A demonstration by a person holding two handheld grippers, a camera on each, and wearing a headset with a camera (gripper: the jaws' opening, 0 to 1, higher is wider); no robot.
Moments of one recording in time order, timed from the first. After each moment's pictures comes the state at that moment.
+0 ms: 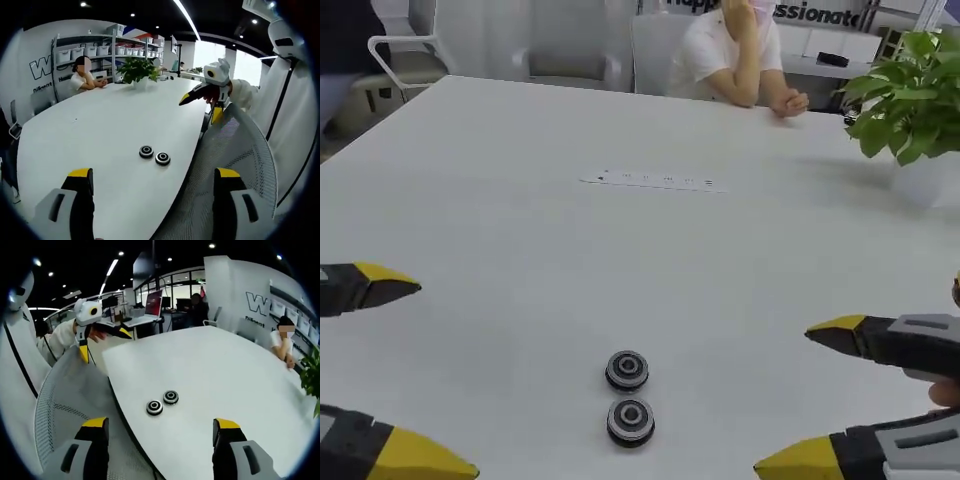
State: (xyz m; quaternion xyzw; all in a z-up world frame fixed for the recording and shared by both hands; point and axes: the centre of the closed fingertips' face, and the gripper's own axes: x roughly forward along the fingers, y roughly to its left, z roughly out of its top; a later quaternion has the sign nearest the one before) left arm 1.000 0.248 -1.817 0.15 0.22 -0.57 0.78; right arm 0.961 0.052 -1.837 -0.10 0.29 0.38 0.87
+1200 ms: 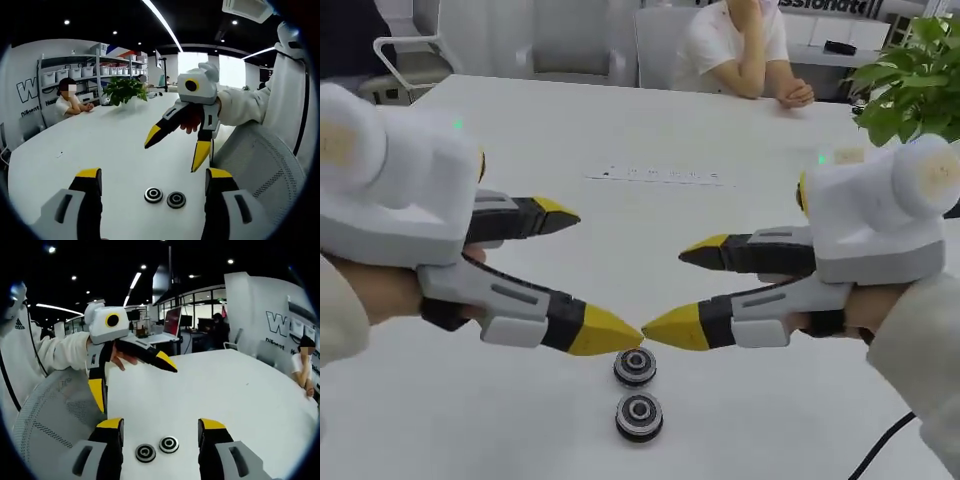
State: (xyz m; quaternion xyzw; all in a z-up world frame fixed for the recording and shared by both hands) left arm 1.056 0.152 -1.823 0.14 0.15 -0.61 0.76; right arm 1.043 0.122 -1.841 -0.10 0.21 0.48 0.84
